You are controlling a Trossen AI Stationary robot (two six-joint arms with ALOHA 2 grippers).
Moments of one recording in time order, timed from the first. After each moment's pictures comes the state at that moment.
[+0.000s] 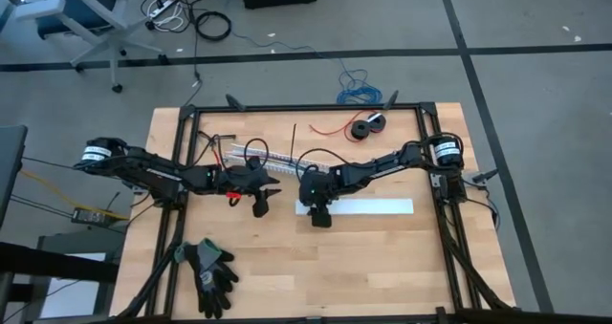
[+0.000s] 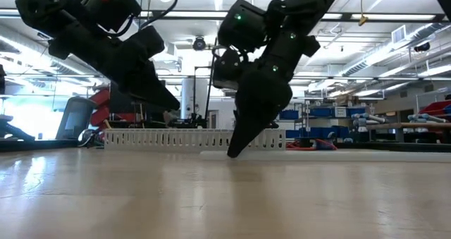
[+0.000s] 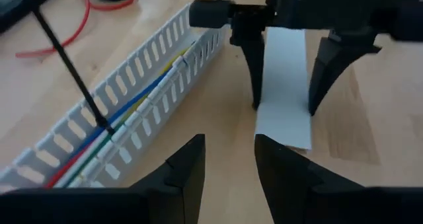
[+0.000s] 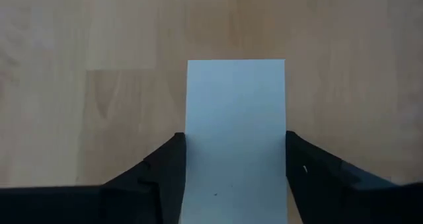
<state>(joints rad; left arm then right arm) -0.02 1.31 0.42 0.35 -0.18 -0.14 0.04 1.99 1.24 -0.31 -0.10 0.06</state>
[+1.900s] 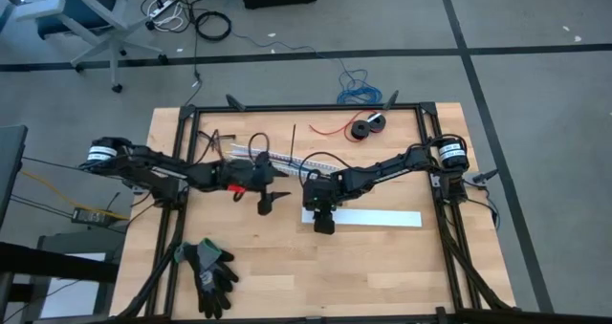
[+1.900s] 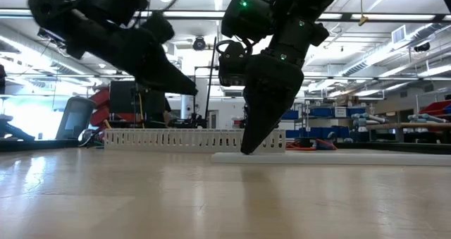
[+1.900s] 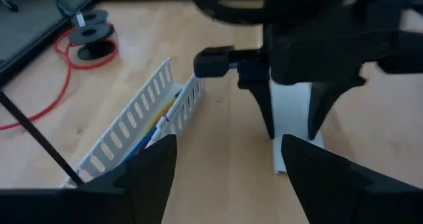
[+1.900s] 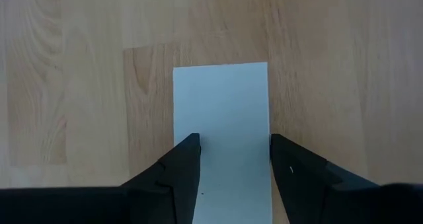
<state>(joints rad) 0.03 1.36 0.47 0.48 -0.07 0.00 0.09 1.95 1.24 -0.36 -0.10 0.21</state>
